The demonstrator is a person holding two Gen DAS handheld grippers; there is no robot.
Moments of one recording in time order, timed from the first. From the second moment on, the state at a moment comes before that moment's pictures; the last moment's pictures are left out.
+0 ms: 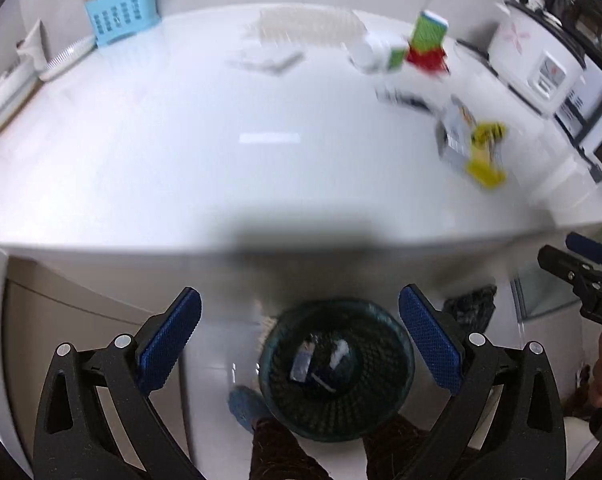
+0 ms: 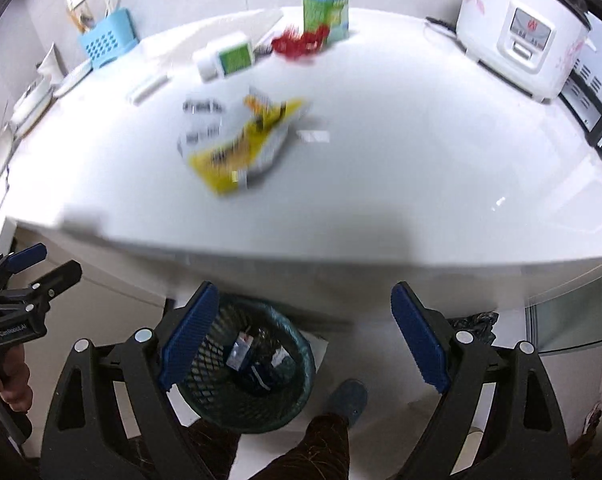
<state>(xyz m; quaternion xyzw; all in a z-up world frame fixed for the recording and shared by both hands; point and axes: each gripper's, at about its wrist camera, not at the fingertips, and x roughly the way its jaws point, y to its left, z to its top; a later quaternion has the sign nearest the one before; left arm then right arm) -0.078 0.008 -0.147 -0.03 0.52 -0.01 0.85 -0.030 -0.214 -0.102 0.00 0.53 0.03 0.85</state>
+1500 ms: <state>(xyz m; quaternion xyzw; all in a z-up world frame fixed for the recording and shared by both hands) 0.170 0.048 -0.155 -0.03 0.55 0.02 0.84 0.126 -0.163 -0.123 0.06 0.65 -0.07 0.75</state>
